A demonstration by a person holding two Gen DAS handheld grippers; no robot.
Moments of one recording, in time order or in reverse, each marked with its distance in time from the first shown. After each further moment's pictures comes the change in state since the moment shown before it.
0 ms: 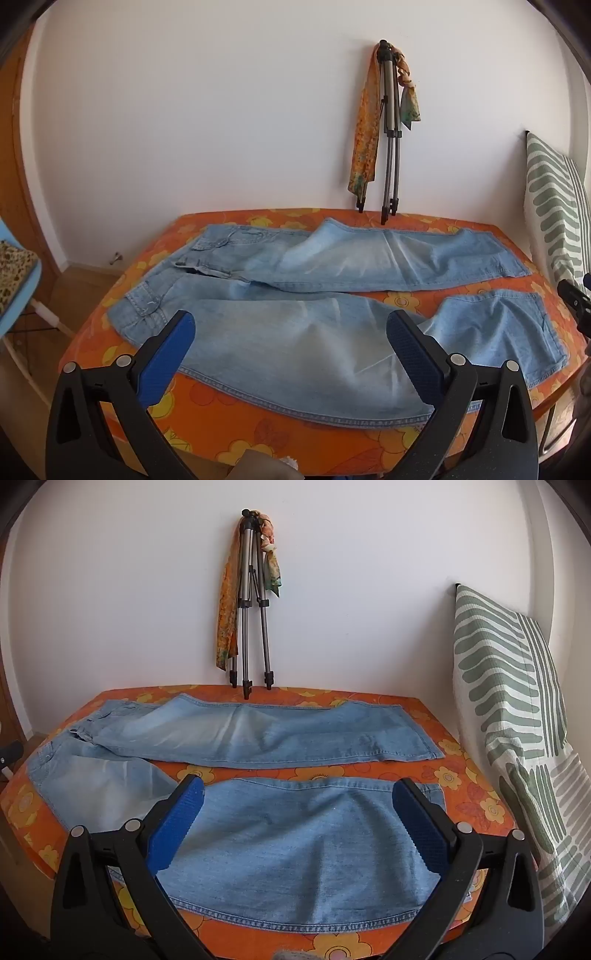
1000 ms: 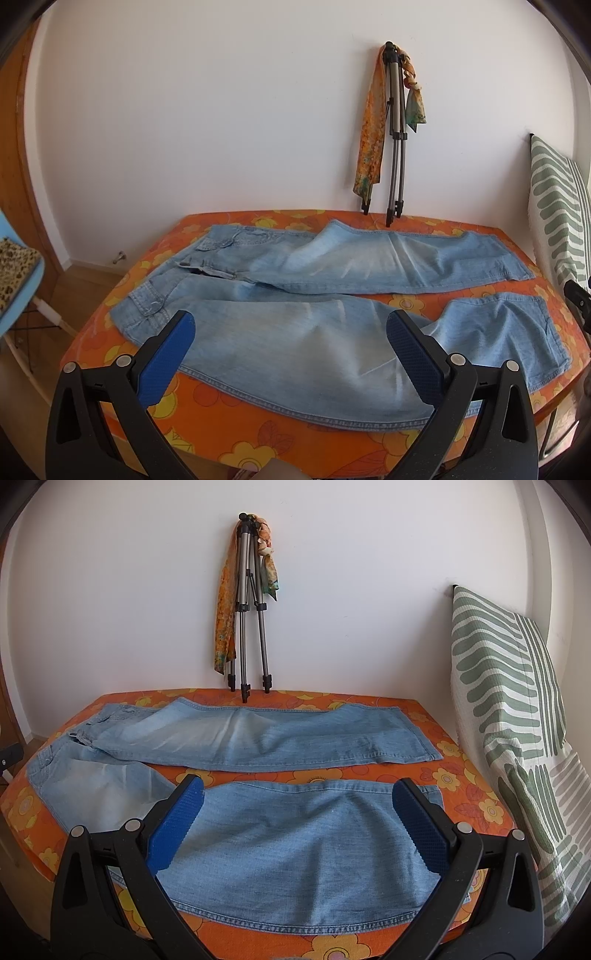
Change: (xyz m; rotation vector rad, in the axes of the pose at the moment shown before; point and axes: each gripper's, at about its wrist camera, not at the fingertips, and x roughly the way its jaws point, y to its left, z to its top) left arm 0.002 0.005 0.000 -0.022 -0.014 0.007; right arm -0.002 0.000 0.001 -0.003 -0.019 -0.004
